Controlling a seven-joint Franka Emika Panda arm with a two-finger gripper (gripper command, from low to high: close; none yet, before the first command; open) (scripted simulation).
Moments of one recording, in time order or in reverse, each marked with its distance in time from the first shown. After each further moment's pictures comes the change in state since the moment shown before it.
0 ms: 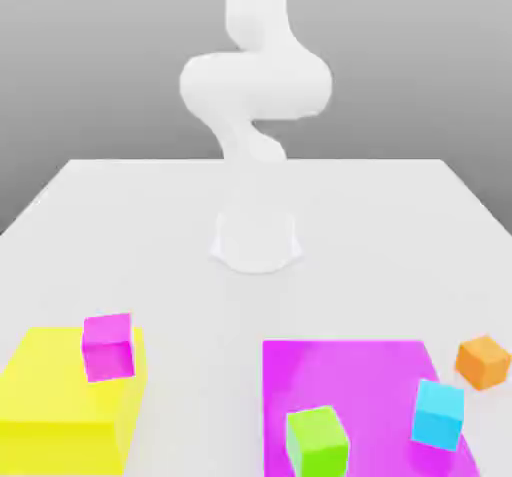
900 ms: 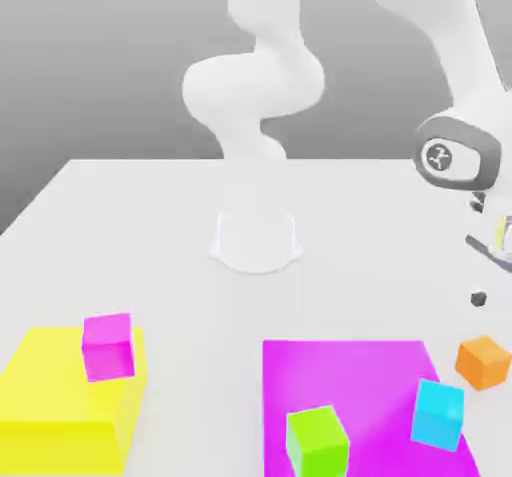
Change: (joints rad) arm 0.473 0.988 0.197 -0.193 -0.154 0.448 -0.963
